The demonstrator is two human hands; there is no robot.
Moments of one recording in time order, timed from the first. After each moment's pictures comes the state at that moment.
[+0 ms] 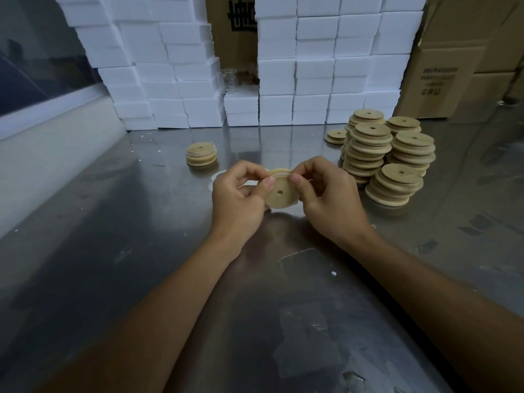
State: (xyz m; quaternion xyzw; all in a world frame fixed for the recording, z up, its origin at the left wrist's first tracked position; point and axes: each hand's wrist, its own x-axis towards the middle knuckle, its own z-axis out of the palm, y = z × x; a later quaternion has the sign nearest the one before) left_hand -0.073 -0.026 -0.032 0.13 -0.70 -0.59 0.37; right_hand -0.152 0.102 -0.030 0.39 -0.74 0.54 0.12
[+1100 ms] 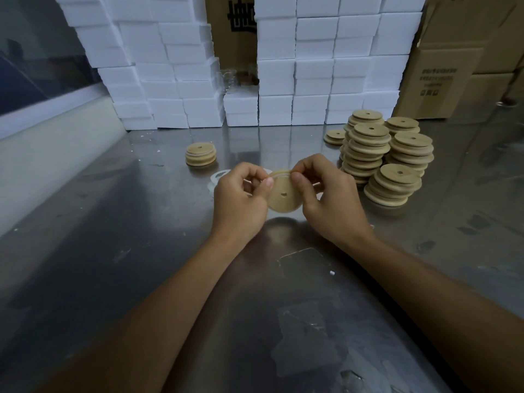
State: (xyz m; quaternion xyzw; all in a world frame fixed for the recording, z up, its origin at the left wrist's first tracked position) left_hand -0.077 -0.029 -0.034 0.13 -0.77 -0.48 0.40; right_hand -0.151 0.105 -0.030 0.42 -0.74 0.51 0.15
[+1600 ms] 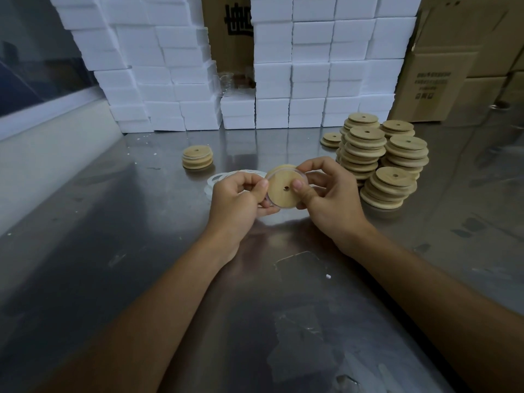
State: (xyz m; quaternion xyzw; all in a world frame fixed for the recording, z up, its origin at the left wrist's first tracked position) left_hand -0.080 -0.030 -0.031 0.16 -0.66 -0.68 0.29; right_hand -0.148 0.104 -0.024 0.30 -0.68 0.67 0.00
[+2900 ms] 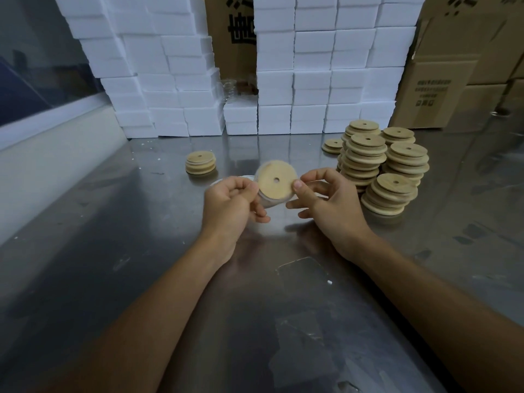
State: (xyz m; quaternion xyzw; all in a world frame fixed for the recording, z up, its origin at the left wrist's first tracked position) left_hand -0.077 -0.038 -0.029 0.18 -0.64 -0.67 0.32; right_hand -0.150 0.105 -0.024 0.24 -0.66 0.70 -0.07
